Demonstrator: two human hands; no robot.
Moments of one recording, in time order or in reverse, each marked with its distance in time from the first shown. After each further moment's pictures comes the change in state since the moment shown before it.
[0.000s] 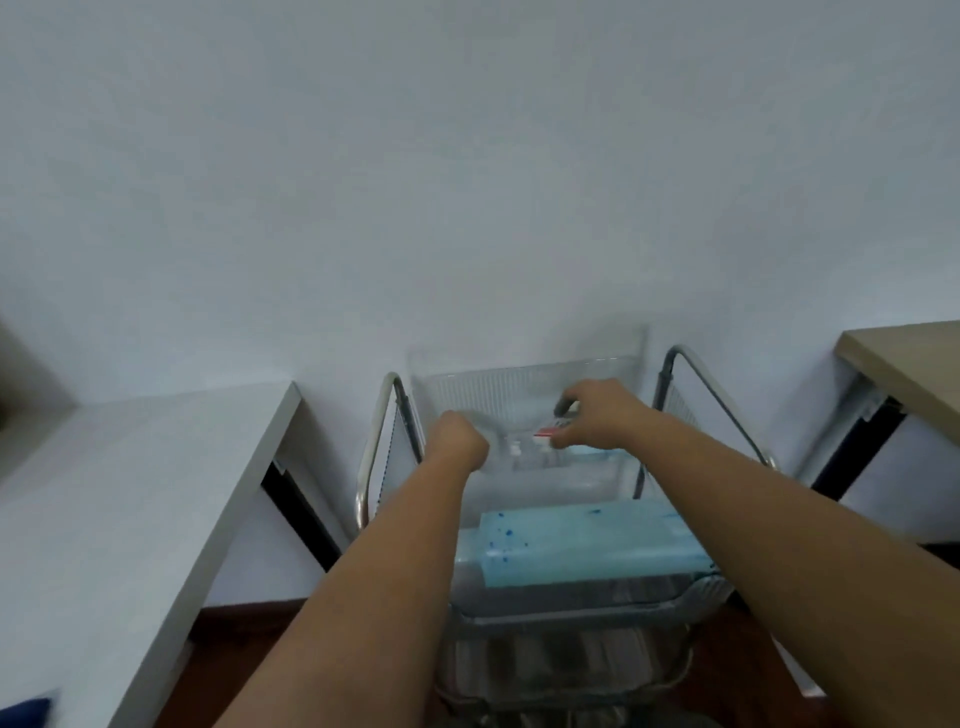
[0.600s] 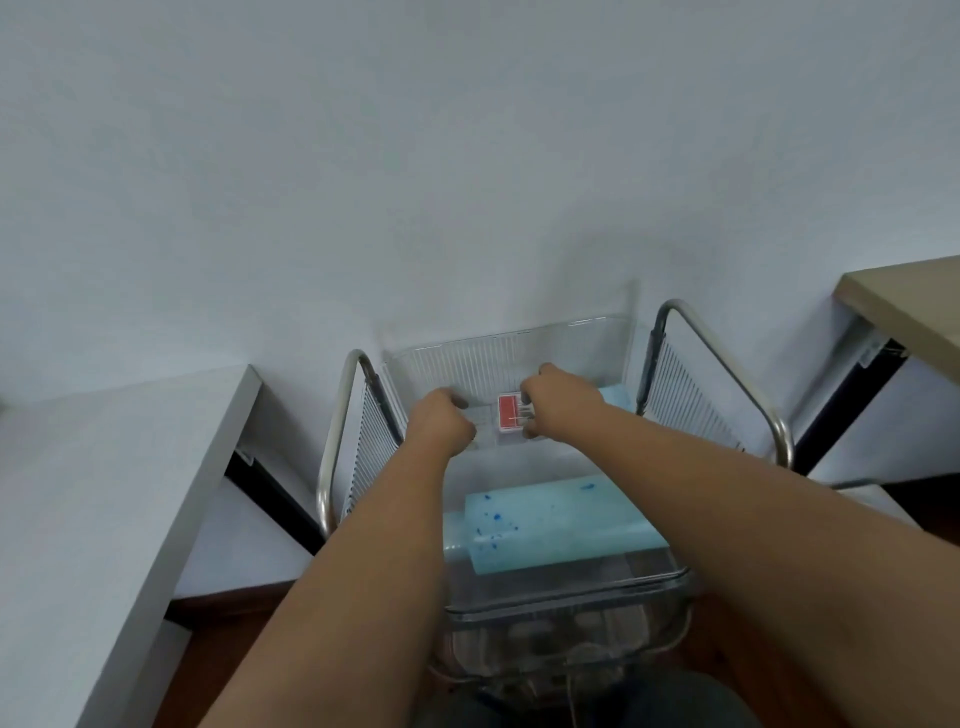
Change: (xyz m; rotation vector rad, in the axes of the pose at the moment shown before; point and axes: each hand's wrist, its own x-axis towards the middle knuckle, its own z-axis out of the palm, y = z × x) left_hand 0.022 -0.013 0.019 -0.054 -0.043 0.108; right_hand 0.027 -0.011 0.053 -0.343 -0.004 -0.030
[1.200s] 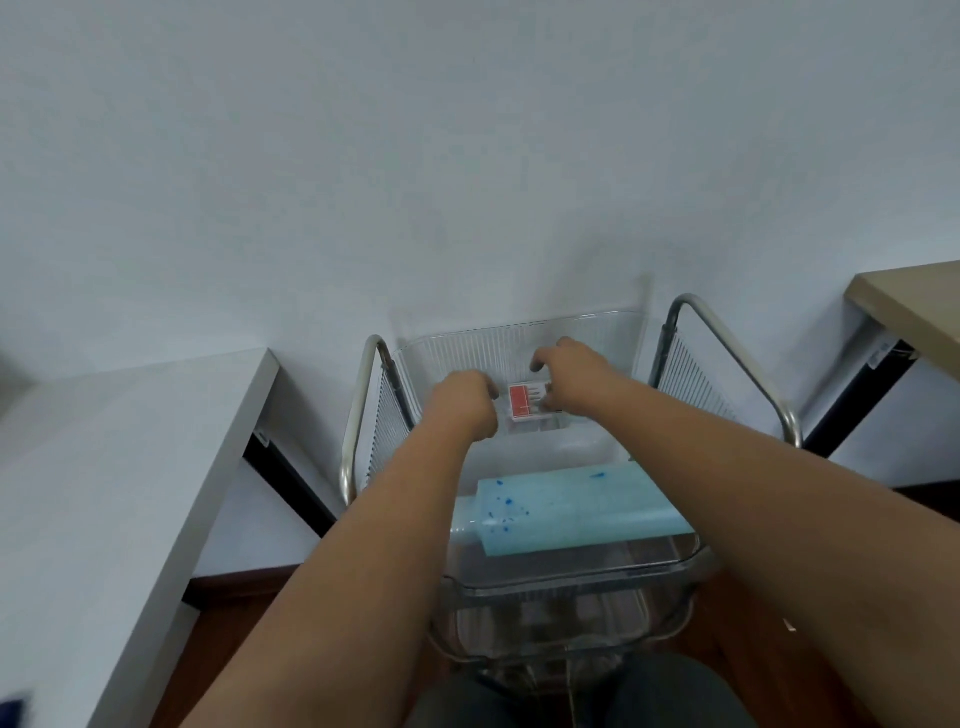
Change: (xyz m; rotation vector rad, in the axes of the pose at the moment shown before) left_hand -0.028 0.027 -0.016 0.385 -0.041 0.205; right_hand -0.004 0.002 -0.022 0.141 0.054 0.019
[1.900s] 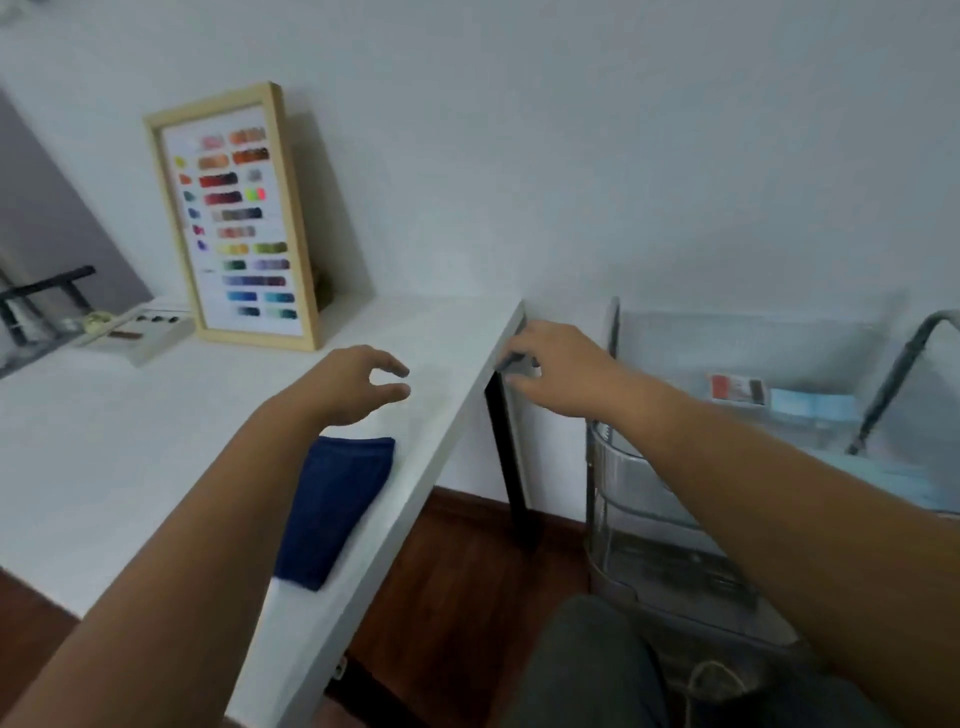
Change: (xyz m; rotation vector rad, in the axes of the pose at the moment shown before) left_hand -0.291 -0.252 -0.148 0.031 0.271 -0.256; right_hand -0.155 -0.242 -0.018 0.267 0.016 -0.763
